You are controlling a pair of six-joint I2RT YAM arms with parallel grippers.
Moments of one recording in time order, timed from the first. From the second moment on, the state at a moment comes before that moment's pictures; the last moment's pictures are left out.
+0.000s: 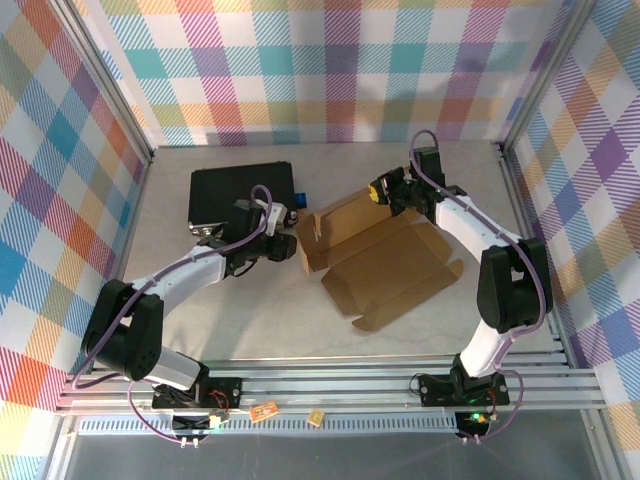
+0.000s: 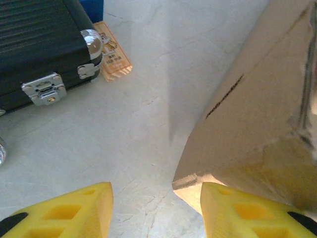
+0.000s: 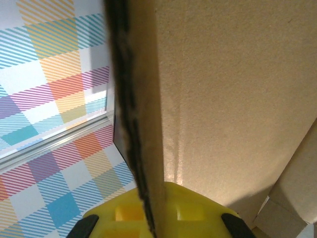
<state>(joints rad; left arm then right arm) -0.43 1.46 0.87 -0.18 0.22 -0.18 0.26 1.73 1.28 -0.21 -0.47 1.40</state>
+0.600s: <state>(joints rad) -0.50 1.45 0.87 -0.16 0.24 -0.16 0.26 1.74 1.26 -0.14 -0.49 1.40</state>
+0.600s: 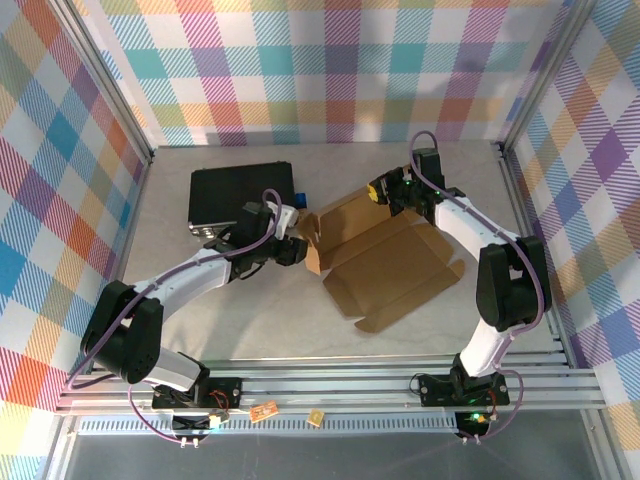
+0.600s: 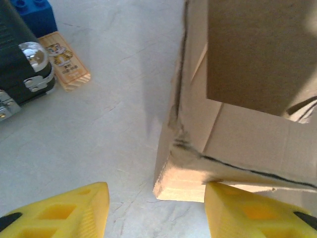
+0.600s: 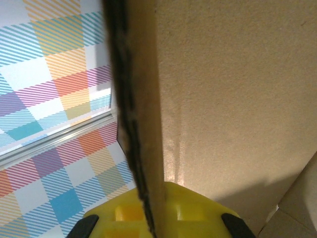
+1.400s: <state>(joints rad) -0.58 1.53 0.93 -0.13 0.24 -0.14 0.26 1.76 1.20 -0.02 -0.52 1.40</state>
